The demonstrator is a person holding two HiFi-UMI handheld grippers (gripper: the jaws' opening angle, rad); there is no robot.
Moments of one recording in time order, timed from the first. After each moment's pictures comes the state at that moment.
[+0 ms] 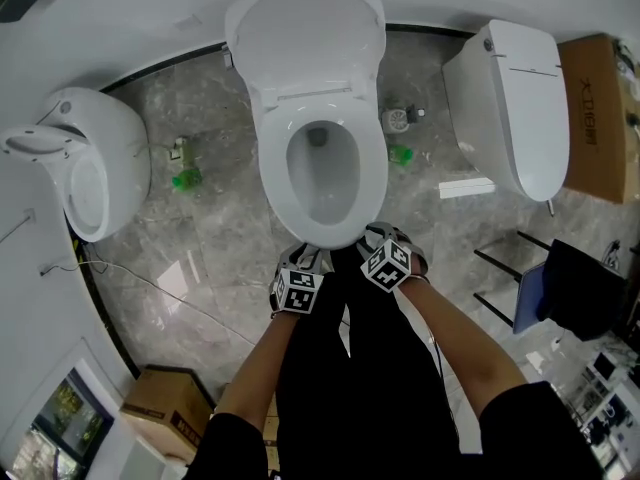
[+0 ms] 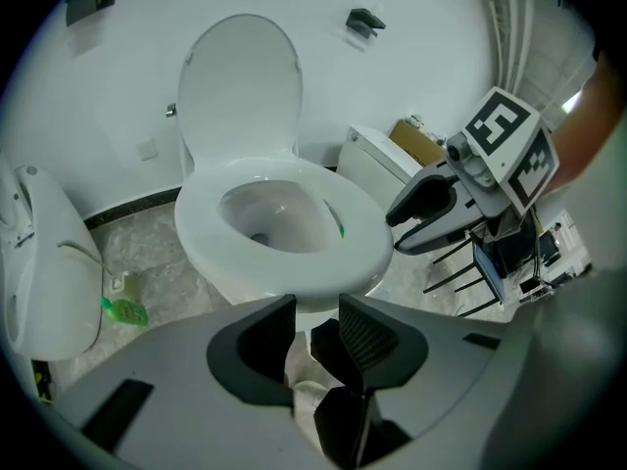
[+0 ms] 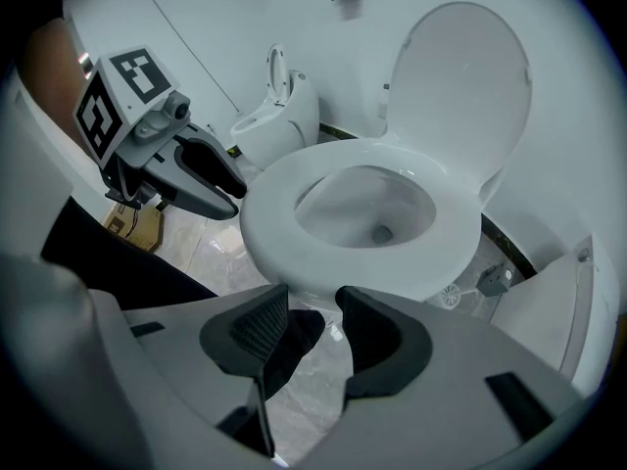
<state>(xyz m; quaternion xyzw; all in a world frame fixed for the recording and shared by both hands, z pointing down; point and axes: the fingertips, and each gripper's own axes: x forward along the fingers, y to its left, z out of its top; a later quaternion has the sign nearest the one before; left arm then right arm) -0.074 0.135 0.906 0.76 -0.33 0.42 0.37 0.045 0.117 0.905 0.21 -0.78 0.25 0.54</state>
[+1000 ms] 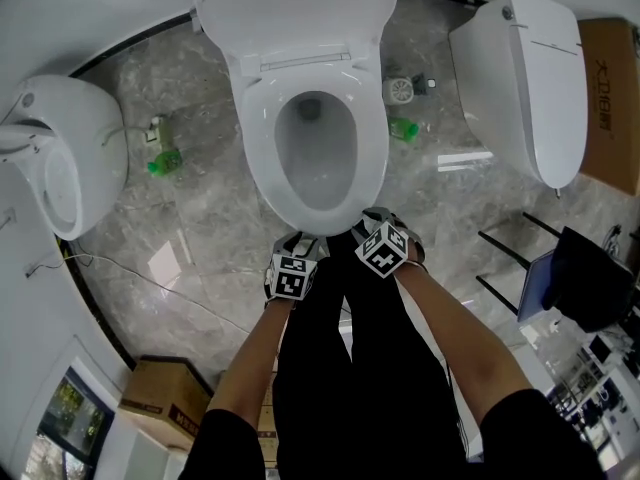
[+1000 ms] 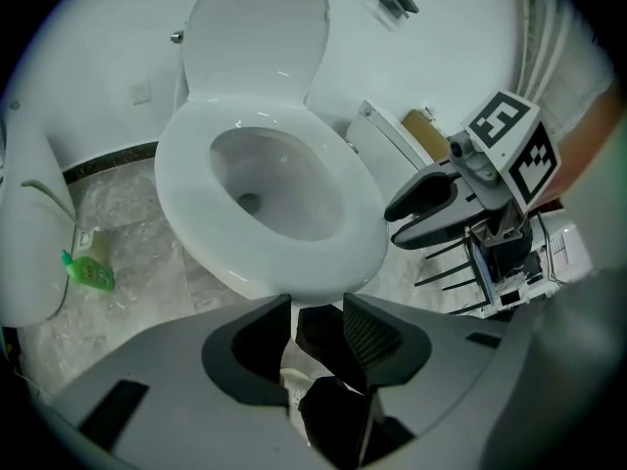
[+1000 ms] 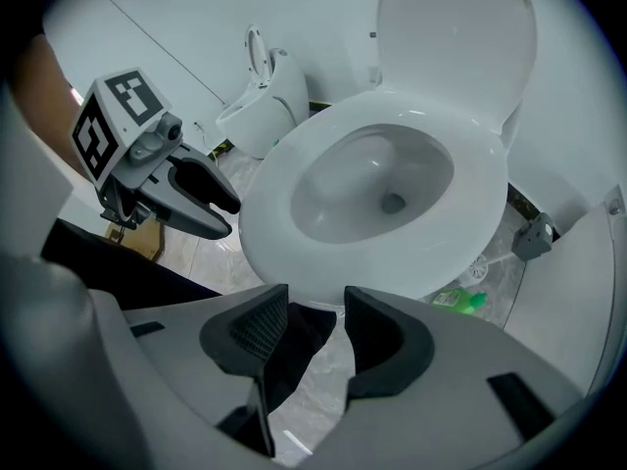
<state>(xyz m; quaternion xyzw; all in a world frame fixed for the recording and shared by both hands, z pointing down) -0.071 0.161 1.017 0.74 -0.30 0.42 0.44 0.048 0.129 1.002 0.20 -0.75 0.31 0.55</state>
